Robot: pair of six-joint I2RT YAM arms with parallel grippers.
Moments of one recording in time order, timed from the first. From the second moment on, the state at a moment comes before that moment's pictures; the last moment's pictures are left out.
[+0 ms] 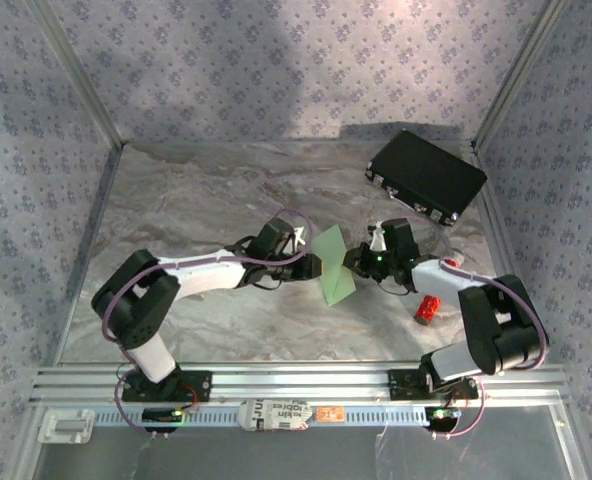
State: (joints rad) left arm -0.81 1.66 0.90 0.01 0.34 -0.80; right arm 0.32 1.42 0.59 0.02 -0.54 0.75
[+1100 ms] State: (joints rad) left arm -0.46 1.12 0.63 -0.26 0.46 -0.72; right arm 0.68 1.08 0.79 -0.56 0.06 1.00
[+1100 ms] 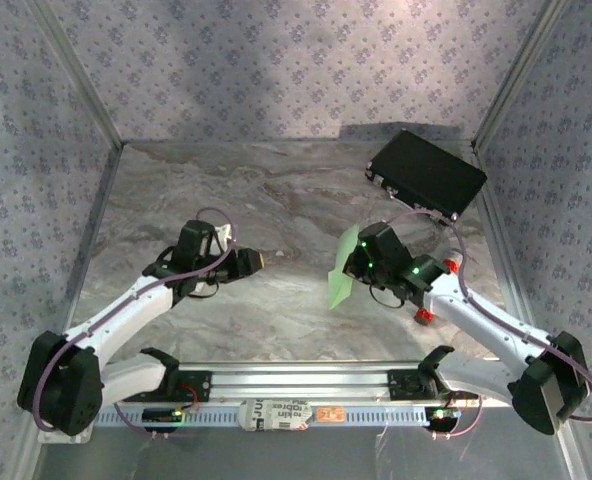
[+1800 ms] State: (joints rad) left arm -0.44 0.99 0.56 -0.25 0.50 -0.75; right arm 0.72 1.17 1.00 -0.86 0.23 0.69
